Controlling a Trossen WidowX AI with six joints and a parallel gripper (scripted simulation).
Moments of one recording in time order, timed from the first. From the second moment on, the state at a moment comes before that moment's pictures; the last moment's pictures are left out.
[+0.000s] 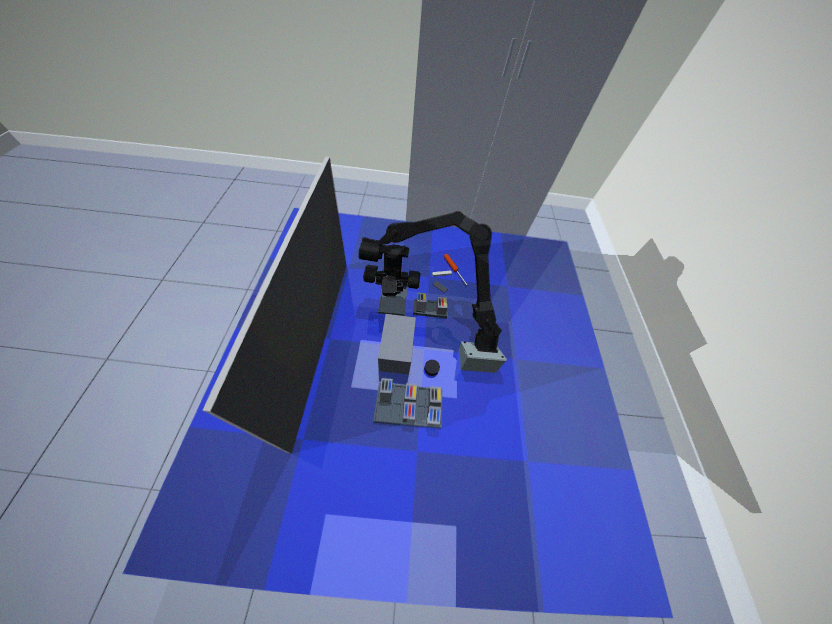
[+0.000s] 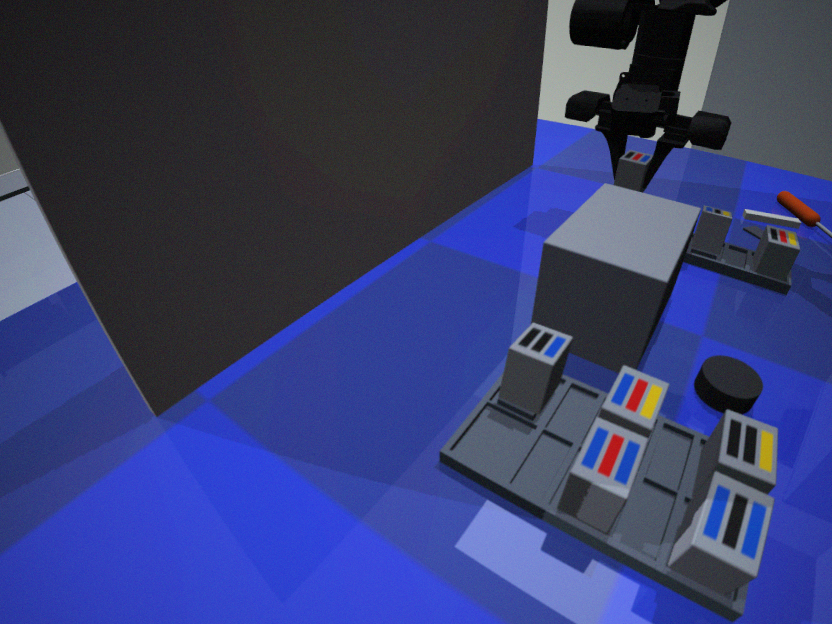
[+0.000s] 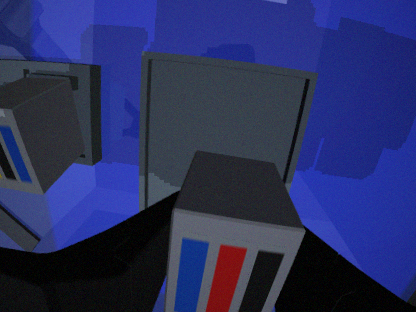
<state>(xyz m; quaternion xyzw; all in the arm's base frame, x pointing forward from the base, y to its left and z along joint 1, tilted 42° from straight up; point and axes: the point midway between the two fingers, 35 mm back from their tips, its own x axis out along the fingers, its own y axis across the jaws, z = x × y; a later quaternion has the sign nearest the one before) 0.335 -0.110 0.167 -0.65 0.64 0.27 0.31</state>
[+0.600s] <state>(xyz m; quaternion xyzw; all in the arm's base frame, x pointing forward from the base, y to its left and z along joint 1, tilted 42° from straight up) 0.334 -0.119 0.156 -0.65 0.64 0.27 0.31</state>
